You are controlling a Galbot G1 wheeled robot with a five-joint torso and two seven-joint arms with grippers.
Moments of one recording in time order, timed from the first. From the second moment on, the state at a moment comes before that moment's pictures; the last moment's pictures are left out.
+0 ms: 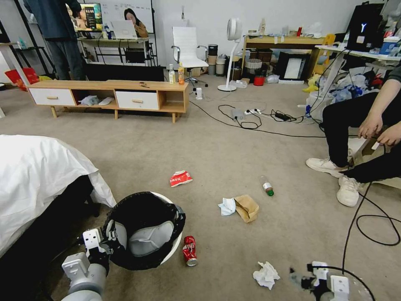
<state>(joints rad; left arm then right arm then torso) 1.52 -1.40 -0.65 -2.13 -0.42 0.36 -0.25 -1.56 1.16 0.60 1.93 0.54 -0.73 0.18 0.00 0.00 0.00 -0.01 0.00</state>
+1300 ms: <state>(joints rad) 1.57 -1.41 -0.65 -2.13 -0.38 0.34 -0.24 -1.35 1.18 0.61 1.49 0.17 -0.42 -0.42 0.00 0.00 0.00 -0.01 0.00</state>
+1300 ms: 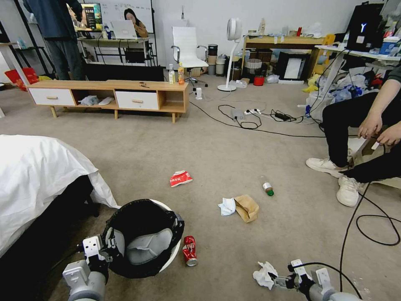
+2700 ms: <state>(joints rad) 1.57 -1.43 -0.66 -2.13 -0.37 0.34 -0.24 -1.16 1.28 0.55 1.13 0.11 -0.25 -0.41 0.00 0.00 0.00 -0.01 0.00</state>
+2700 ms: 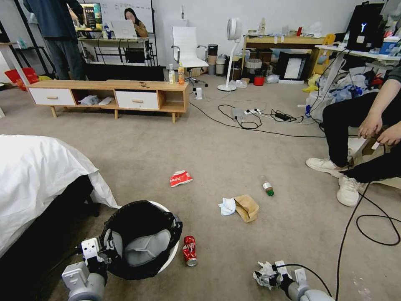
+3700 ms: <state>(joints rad) 1.57 -1.43 -0.65 -2.12 -0.36 0.33 -0.24 -1.18 1.25 0.56 1.17 0.10 -0.19 -0.41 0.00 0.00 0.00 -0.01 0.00</state>
